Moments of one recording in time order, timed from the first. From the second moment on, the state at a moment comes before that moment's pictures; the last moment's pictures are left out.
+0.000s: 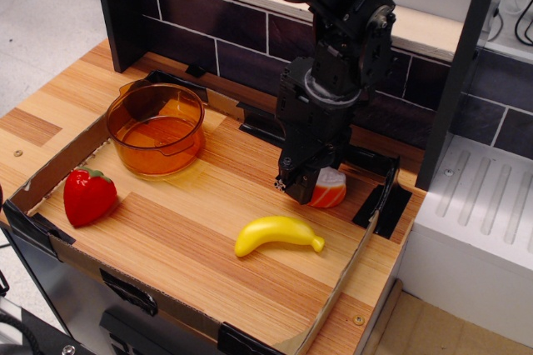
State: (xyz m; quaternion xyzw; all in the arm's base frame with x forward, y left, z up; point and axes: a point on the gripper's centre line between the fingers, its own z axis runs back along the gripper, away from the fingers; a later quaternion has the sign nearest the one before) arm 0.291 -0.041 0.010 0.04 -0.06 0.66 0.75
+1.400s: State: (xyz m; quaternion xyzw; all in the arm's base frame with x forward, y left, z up) arm 0.264 0.114 0.076 0.07 -0.05 0.65 0.76
